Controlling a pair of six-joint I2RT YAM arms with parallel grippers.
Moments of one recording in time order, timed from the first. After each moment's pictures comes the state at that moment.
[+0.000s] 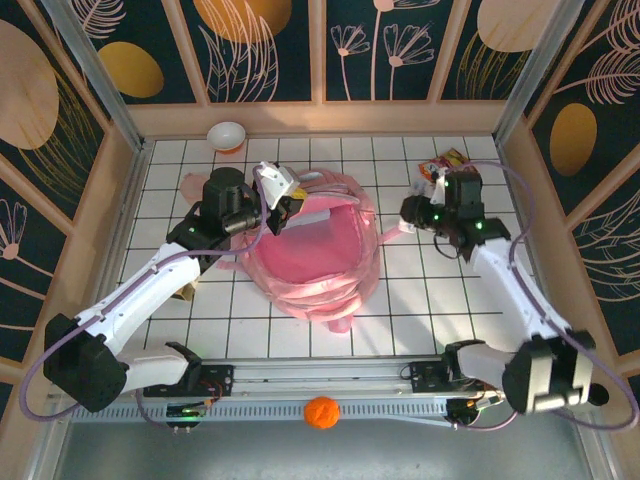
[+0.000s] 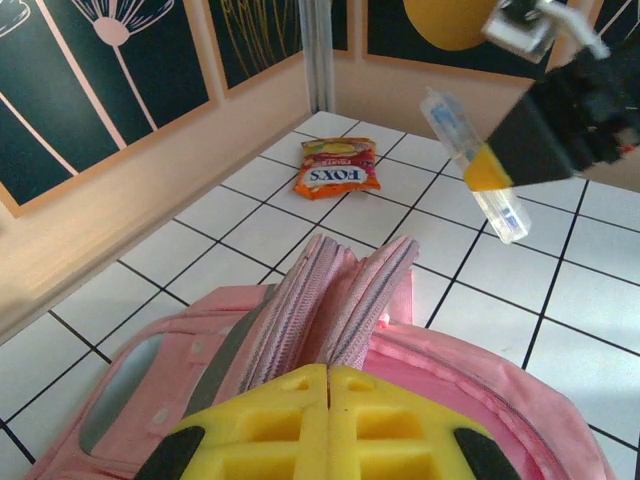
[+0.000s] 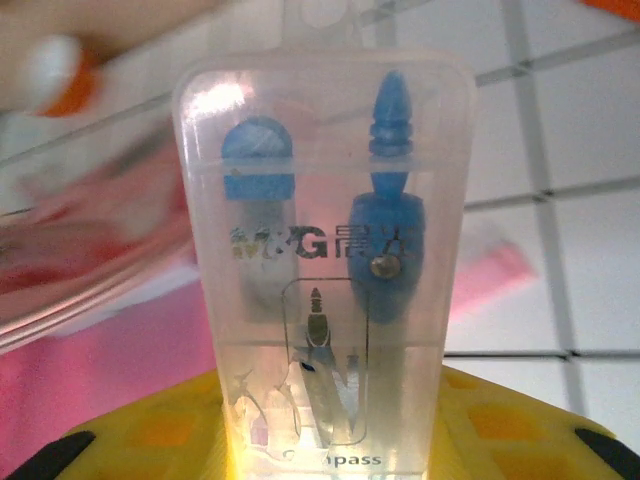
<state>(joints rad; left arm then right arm) -0.56 1.24 1.03 -0.08 0.39 0.16 0.22 1.11 0.90 -0.43 -0.27 0.41</state>
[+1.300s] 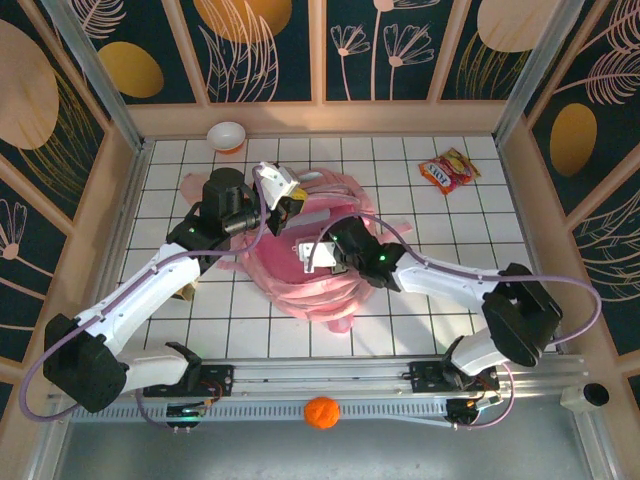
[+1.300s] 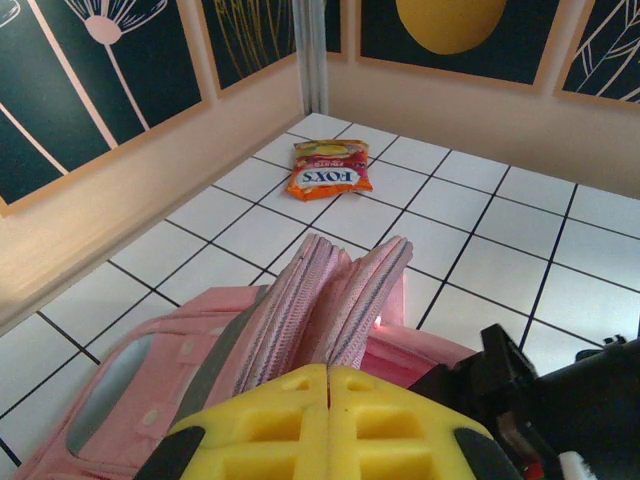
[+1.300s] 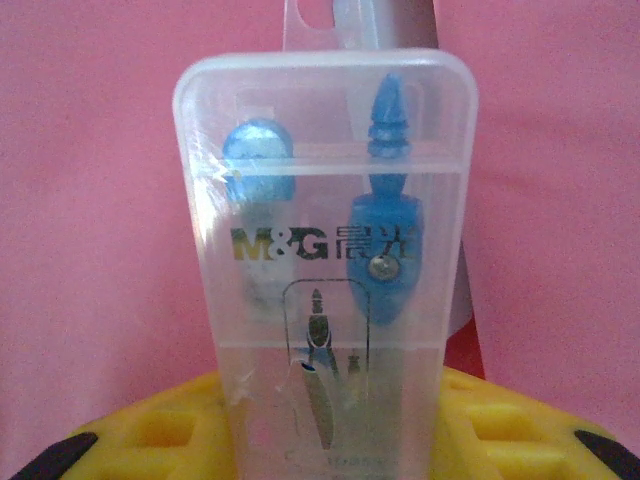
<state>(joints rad) -0.56 1.24 1.02 -0.08 0.40 0.15 0.90 1.48 0.89 -0.09 0.15 -1.03</state>
